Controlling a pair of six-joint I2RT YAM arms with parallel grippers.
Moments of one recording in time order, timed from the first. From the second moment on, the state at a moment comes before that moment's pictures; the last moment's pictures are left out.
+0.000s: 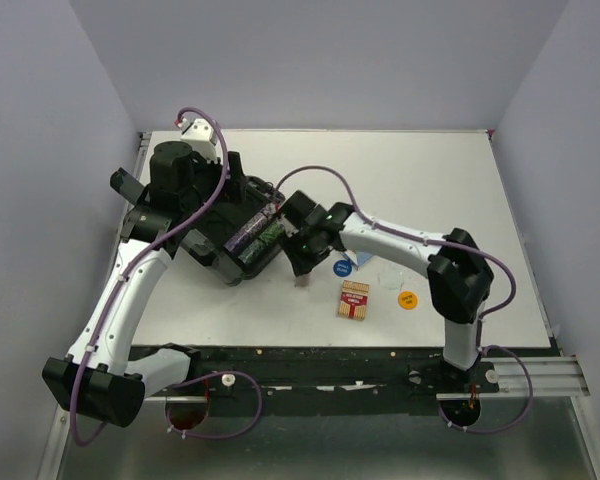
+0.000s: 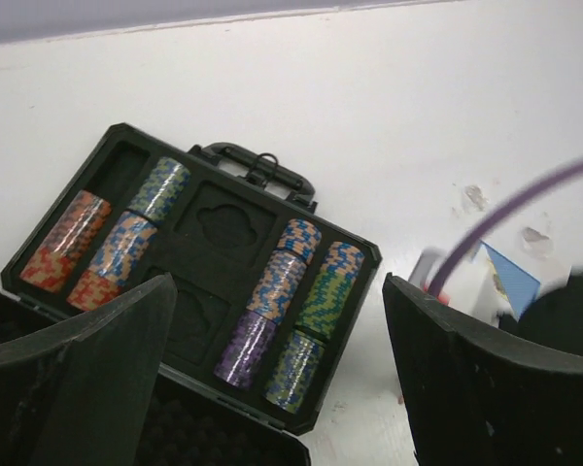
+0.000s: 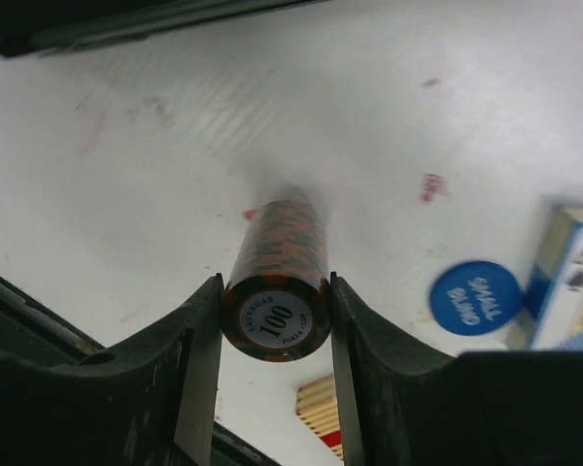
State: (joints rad) left arm -0.26 1.14 1.25 -0.48 0.04 -0.14; right arm 0.95 1.94 1.53 -0.73 0.00 0.19
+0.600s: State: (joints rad) left arm -0.32 1.34 1.38 -0.46 0.87 -0.06; right arm 0.40 1.81 1.62 -0.67 -0.86 0.32
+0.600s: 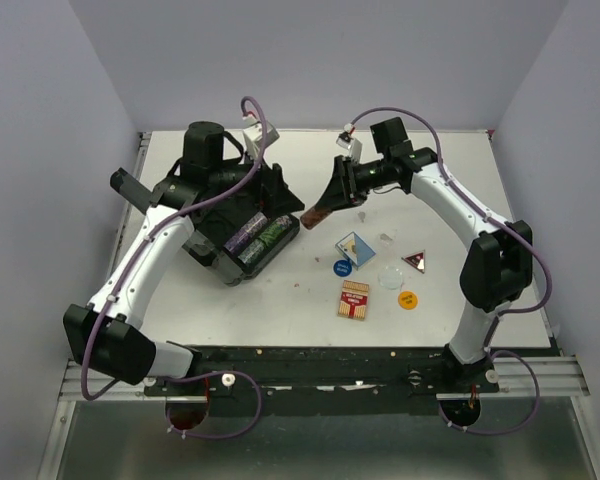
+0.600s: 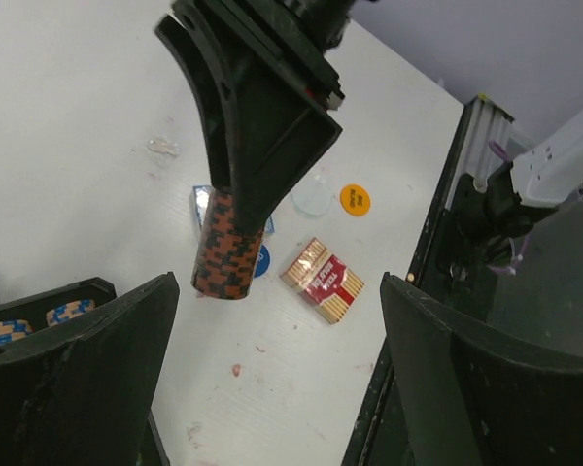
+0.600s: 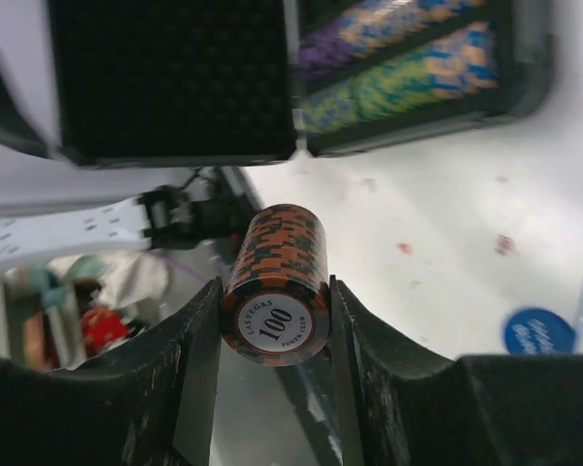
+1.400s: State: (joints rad) left arm -0.48 1.52 1.47 -0.61 0.72 0.10; right arm 0.41 1.86 1.68 -0.59 -1.18 0.47
